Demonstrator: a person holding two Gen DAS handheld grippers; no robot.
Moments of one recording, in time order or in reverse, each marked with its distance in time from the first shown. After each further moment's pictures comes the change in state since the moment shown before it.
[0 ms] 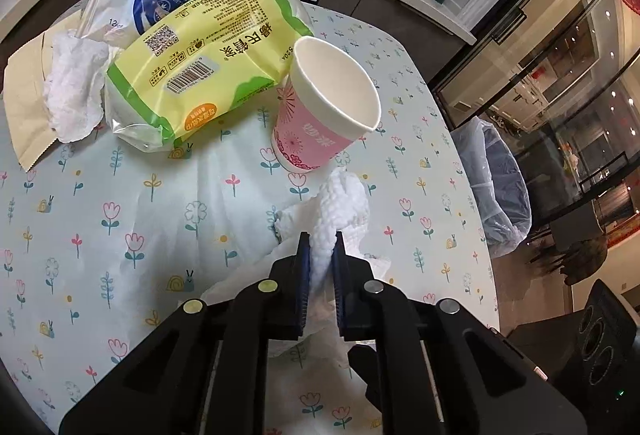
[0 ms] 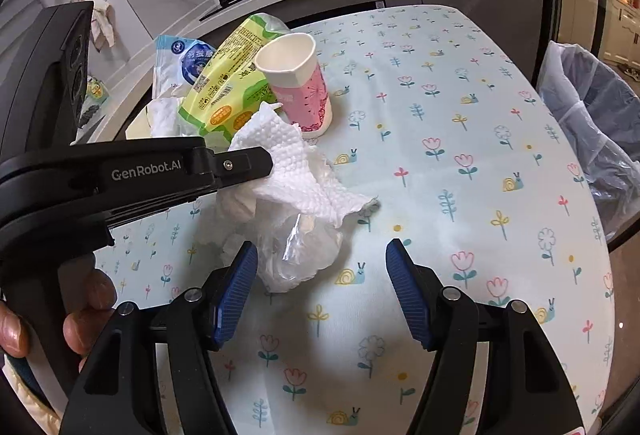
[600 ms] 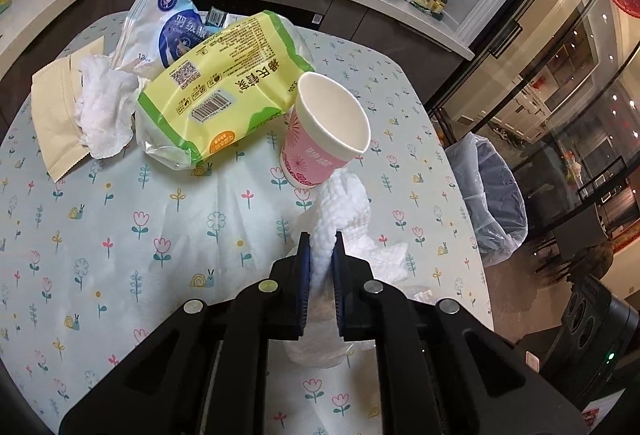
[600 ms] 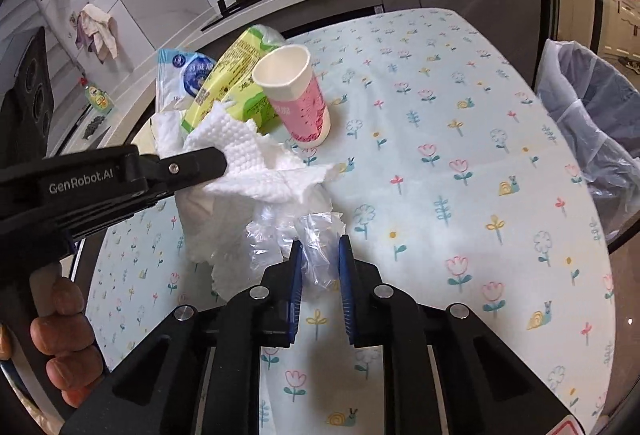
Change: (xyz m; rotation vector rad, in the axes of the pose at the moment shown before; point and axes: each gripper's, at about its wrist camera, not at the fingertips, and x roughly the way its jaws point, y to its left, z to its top) left arm -0.036 -0.013 -0.003 0.020 -0.076 0.029; right arm -0.027 -0.022 0.003 0.048 -0.062 0.005
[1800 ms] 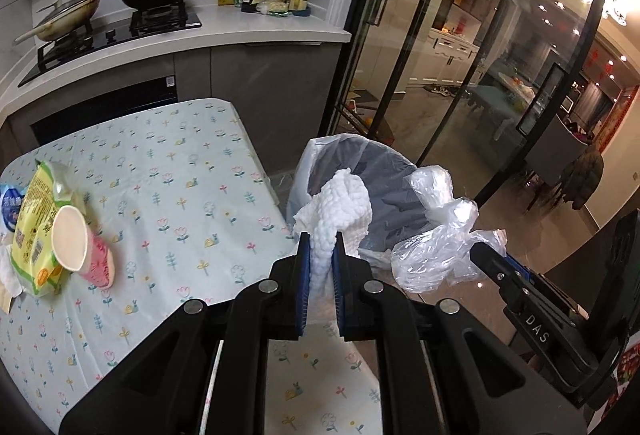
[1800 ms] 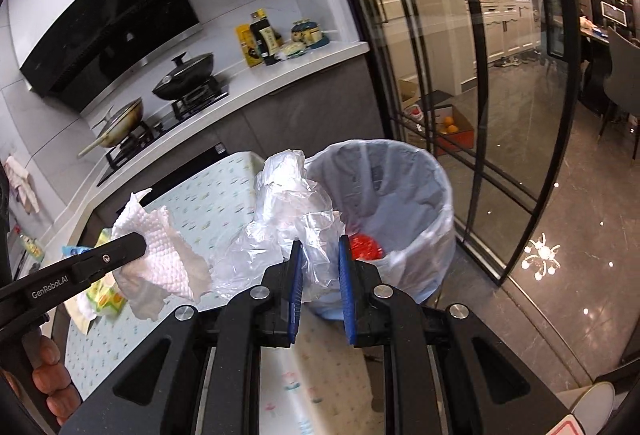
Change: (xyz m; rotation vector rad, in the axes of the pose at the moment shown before) left arm 0.041 -0.247 0.012 0.391 -0.059 -0.102; right arm -0.155 -0.223 0.043 0.275 -0.352 -0.298
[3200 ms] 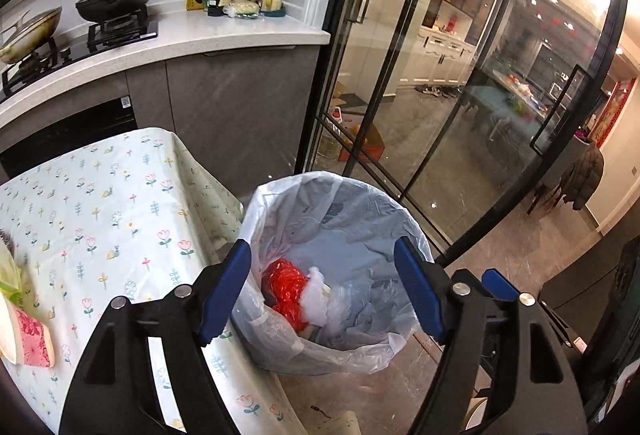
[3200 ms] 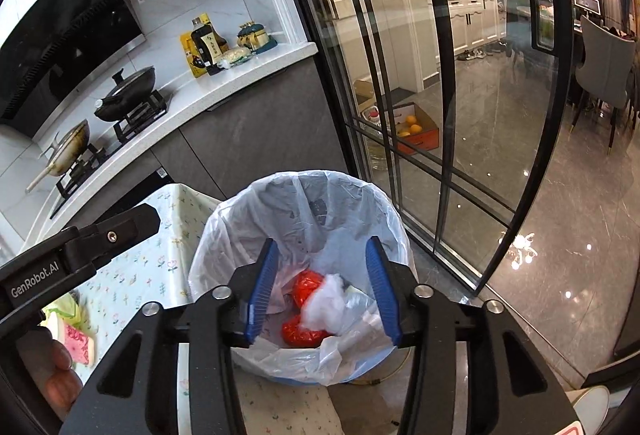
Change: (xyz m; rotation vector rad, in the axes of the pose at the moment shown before) left arm 0.098 -0.043 0.062 0.025 -0.018 -0.016; right arm 0.074 -0.049 0.052 0.055 -0.003 -0.108
